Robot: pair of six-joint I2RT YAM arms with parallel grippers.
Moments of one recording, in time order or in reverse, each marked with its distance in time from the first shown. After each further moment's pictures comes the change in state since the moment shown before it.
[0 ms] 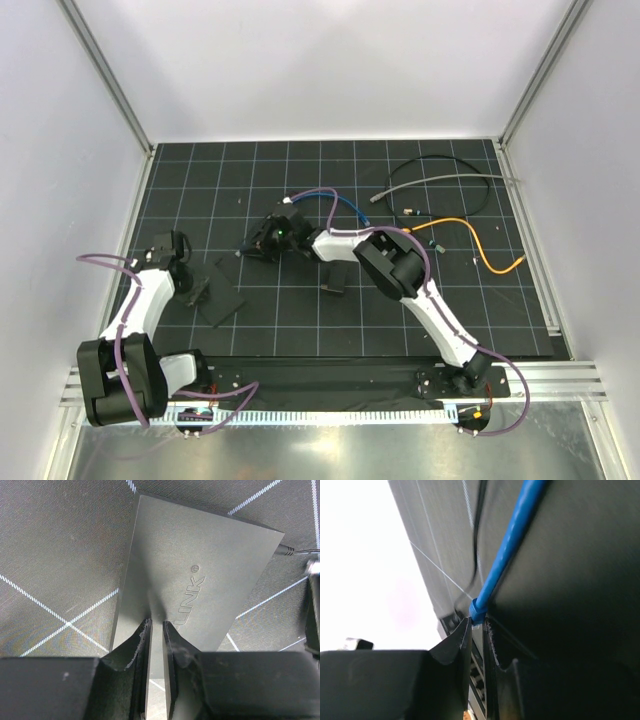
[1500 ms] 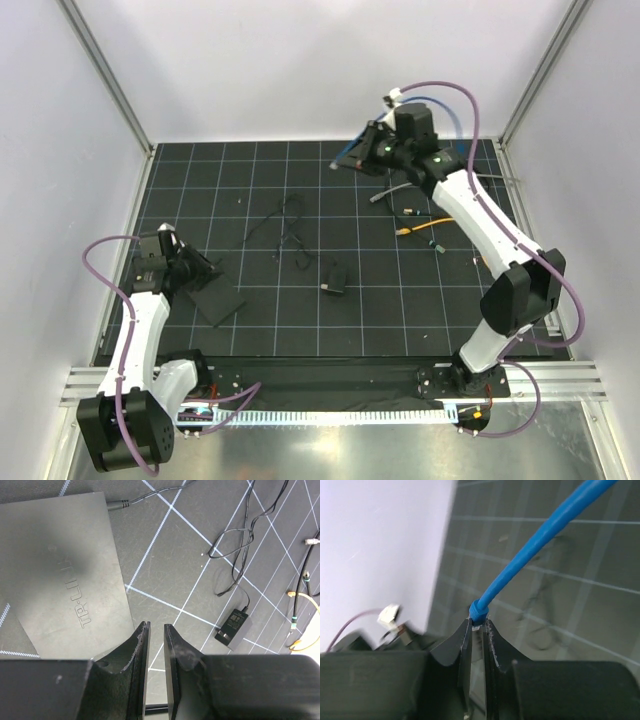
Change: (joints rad) left arm 0.000 -0.249 0.010 0.094 0.352 0.188; right arm -0.389 -0.819 -0.043 -0.677 -0.048 -0.633
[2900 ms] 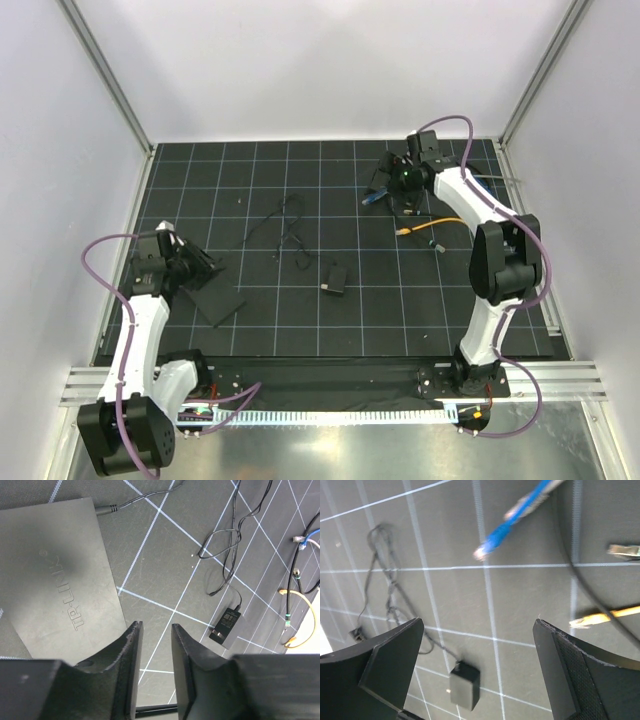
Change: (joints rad) left arm 0.000 -0.020 0.000 0.019 0.021 0.001; right arm -0.243 0.229 -0.129 -0.150 0.119 -0.161
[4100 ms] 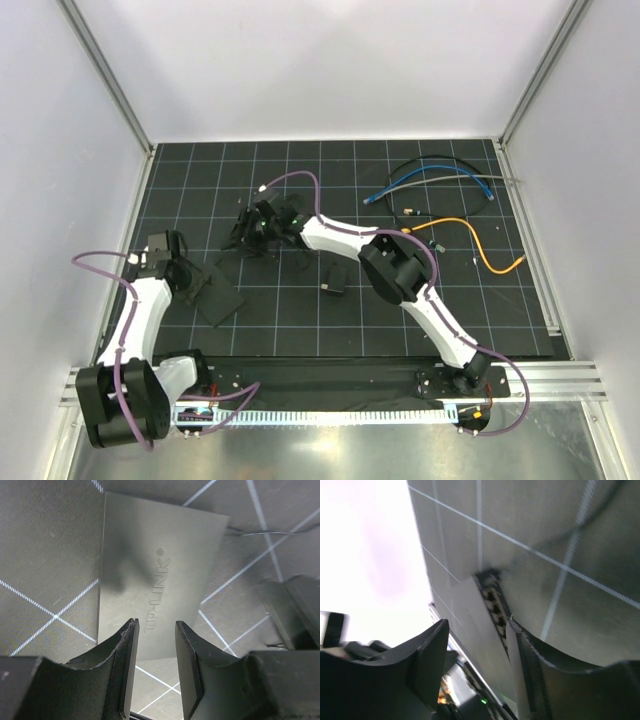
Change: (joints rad) left arm 0.000 0.129 0.012 -0.141 -0.326 -0.161; right arm 0.666 0.534 0.376 0.461 -0.158 0.595
